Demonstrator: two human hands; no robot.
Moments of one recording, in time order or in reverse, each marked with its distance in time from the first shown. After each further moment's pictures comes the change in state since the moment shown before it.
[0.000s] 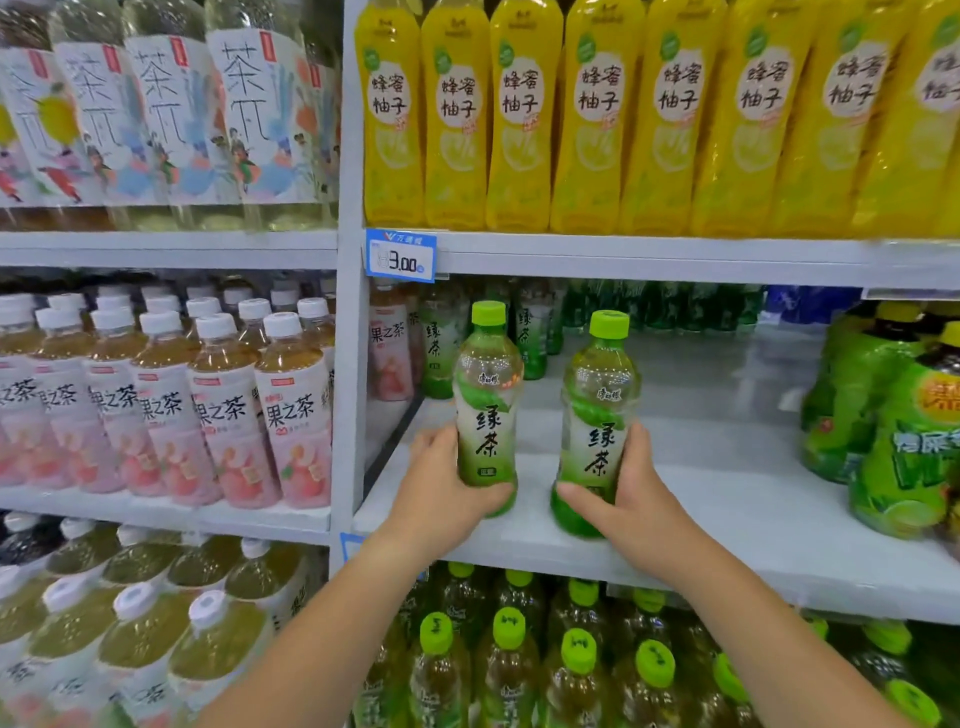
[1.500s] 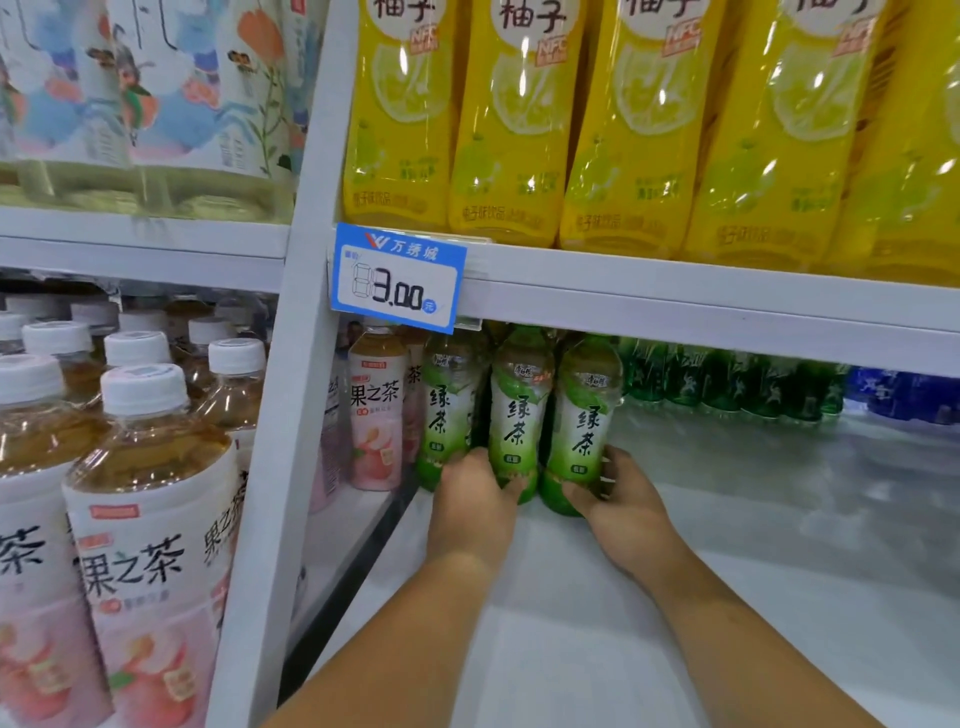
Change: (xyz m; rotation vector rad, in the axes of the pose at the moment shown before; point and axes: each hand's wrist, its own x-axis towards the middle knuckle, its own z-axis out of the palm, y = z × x) left_hand 0.213 -0.067 0.069 0.147 0.302 -0.013; right_hand 0.251 0.090 0.039 -0.011 0.218 0.069
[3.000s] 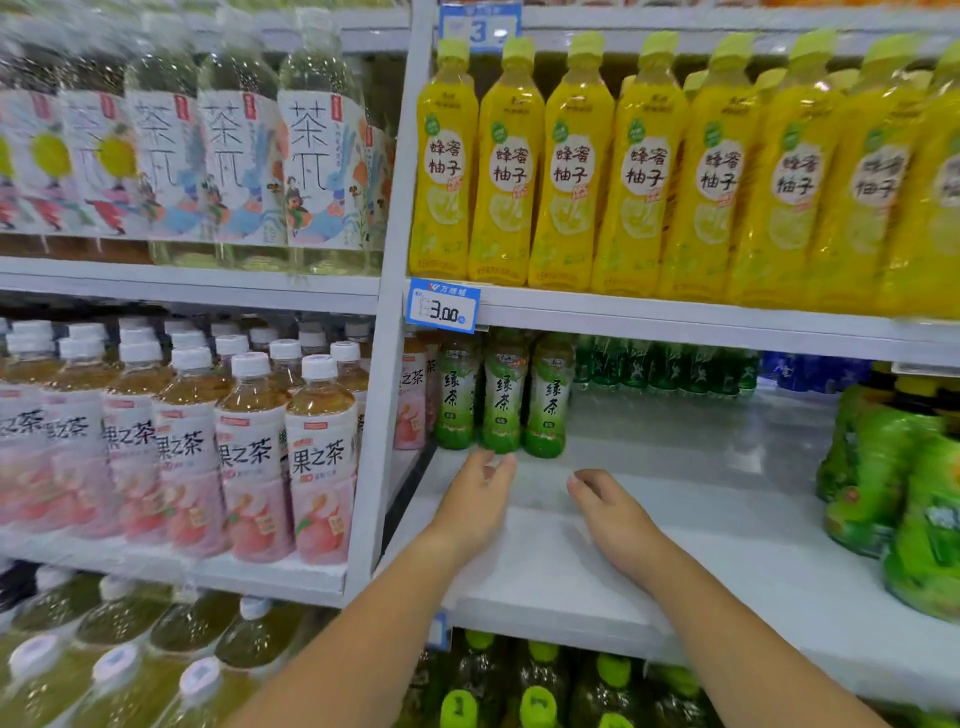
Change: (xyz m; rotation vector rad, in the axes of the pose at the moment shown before) left_hand -0.129 0.053 -0.117 -0.382 -0.417 -0.153; right_hand -0.164 -0.060 -0.042 -0.162 -0.109 0.135
